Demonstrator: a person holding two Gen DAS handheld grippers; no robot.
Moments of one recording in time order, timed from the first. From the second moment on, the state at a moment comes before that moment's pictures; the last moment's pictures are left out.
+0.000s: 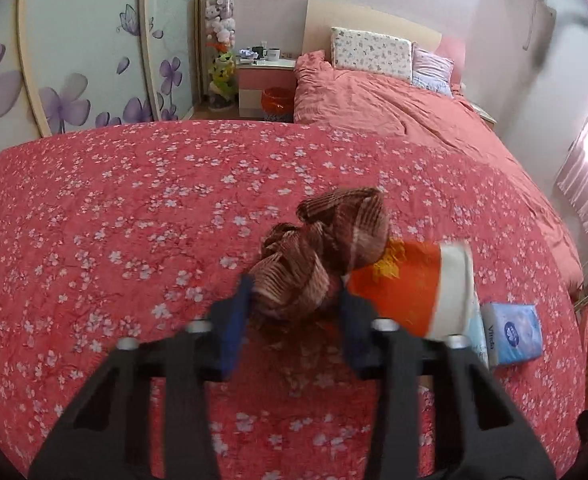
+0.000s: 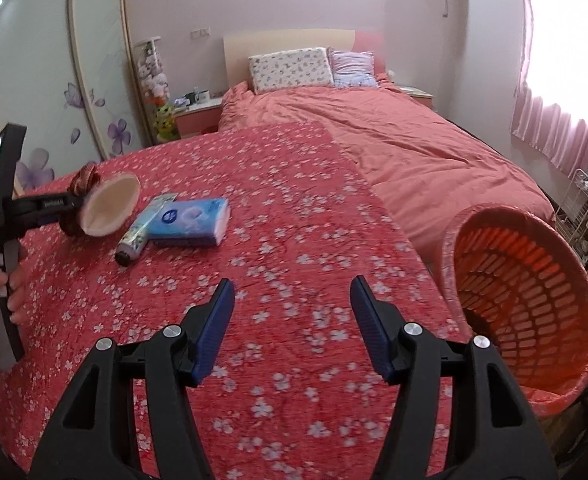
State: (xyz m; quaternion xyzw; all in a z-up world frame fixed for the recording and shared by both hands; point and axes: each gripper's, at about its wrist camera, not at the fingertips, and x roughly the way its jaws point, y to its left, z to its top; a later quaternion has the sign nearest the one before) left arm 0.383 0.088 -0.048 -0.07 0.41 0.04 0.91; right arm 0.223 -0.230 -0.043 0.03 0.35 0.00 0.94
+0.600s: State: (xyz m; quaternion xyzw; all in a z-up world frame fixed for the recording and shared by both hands) left arm 0.310 0.158 -0.055 -0.06 0.40 0.07 0.91; right arm 0.270 -0.183 -0.051 0.06 0.37 0.03 0.93
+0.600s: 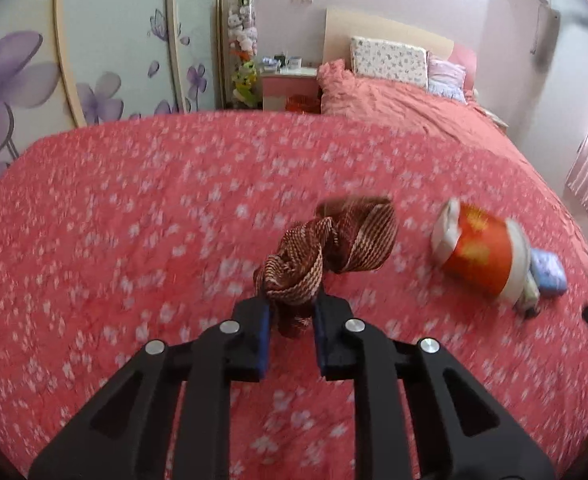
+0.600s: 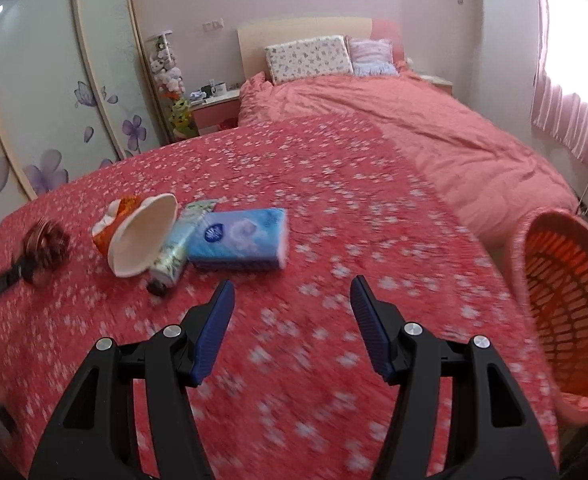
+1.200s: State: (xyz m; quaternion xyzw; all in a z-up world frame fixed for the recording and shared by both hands) left arm 0.310 0.173 -0.077 -0.10 0.42 0.05 0.90; right arm 0.318 -0.129 -0.069 0.02 0.43 -0.02 0.90
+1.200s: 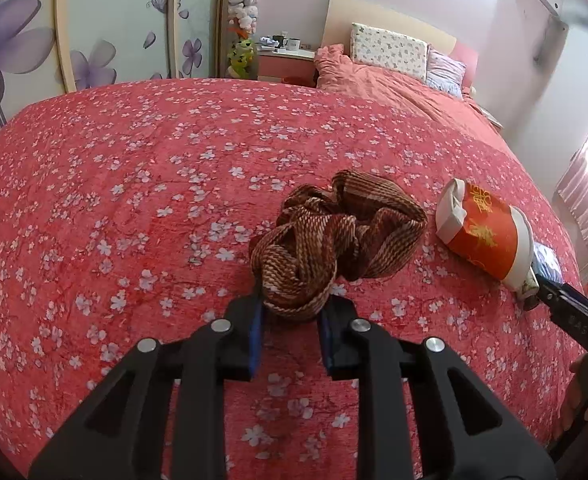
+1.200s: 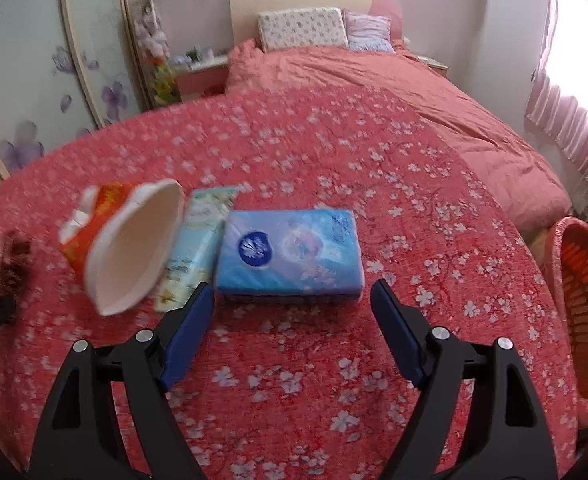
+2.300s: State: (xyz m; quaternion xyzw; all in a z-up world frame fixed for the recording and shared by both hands) left arm 0.310 0.172 -0.078 -0.10 0.42 0.05 0.90; right arm 0.356 -0.177 -0.069 0.13 0.43 -0.13 0.88
